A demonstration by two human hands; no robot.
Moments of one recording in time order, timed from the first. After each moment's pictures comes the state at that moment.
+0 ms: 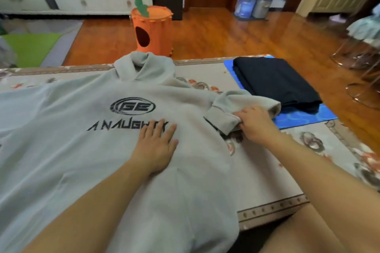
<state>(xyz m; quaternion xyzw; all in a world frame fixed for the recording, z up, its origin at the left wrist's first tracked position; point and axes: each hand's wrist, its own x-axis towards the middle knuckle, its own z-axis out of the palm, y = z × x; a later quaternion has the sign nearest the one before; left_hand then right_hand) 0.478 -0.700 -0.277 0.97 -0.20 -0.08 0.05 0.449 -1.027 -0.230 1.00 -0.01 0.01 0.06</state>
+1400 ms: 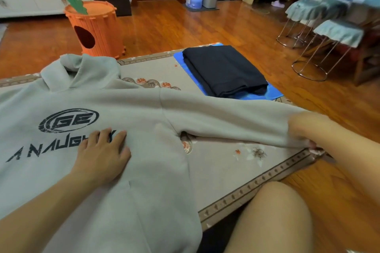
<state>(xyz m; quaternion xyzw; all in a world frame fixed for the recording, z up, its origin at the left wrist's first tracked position) 0.485 -0.712 -0.272 0.98 -0.18 -0.06 -0.01 0.334 -1.176 -0.171 0.83 -0.41 -0.33 0.14</state>
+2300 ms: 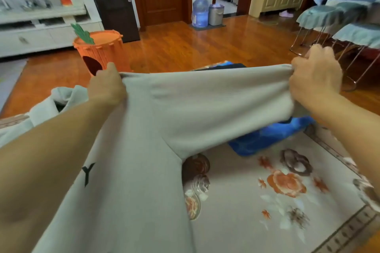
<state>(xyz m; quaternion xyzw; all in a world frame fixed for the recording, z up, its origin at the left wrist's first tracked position) 0.730 -0.848 -0.174 0.97 -0.09 0.16 0.14 0.492 -1.254 -0.149 0.88 -0.34 0.34 0.01</state>
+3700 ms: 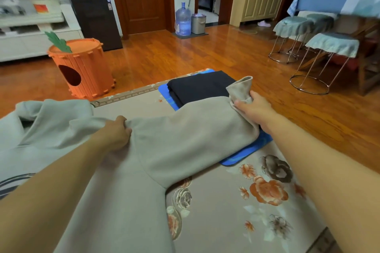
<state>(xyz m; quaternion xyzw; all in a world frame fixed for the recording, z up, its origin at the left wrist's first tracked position) 0.719 -0.871 -0.280 0.97 -0.15 -0.11 0.13 0.516 -1.243 -0.224 0.82 -0.38 0.13 -0.42</state>
